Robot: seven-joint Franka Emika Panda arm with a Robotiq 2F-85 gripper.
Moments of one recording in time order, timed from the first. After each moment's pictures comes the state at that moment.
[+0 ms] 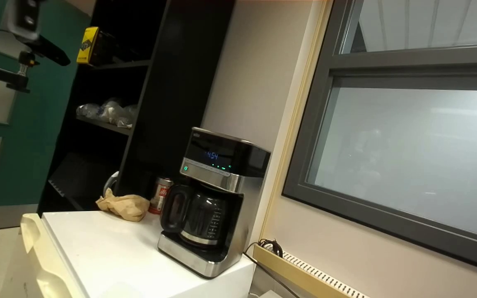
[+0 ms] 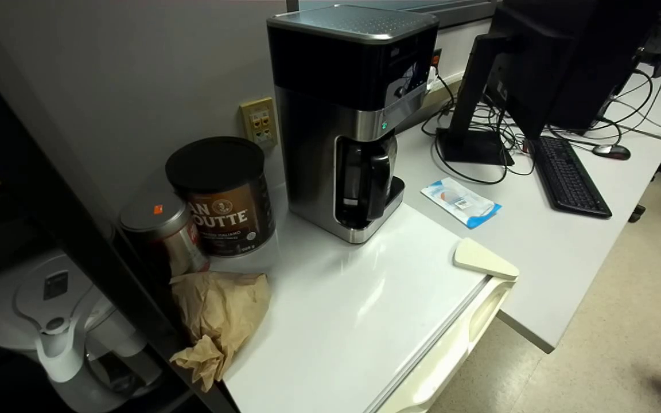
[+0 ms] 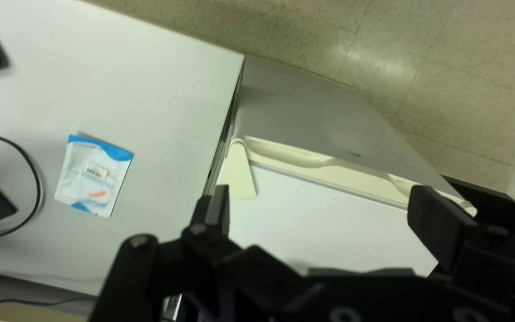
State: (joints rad) arm 0.07 -0.48 -0.04 -2.57 -0.03 2.22 -0.22
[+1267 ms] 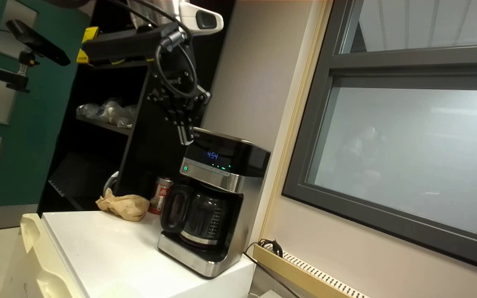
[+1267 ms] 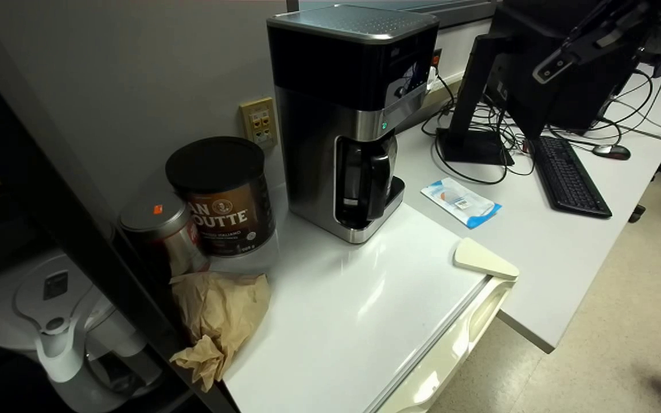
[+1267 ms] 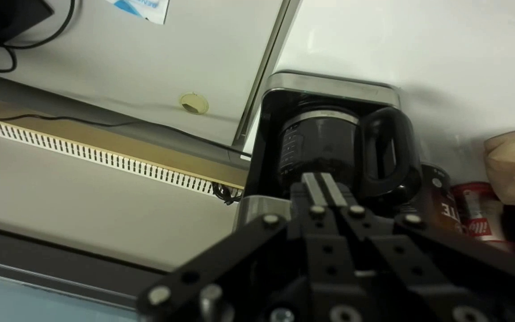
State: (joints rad) arm 0.01 0.14 -0.04 -2.25 -0.06 2.97 -0.24
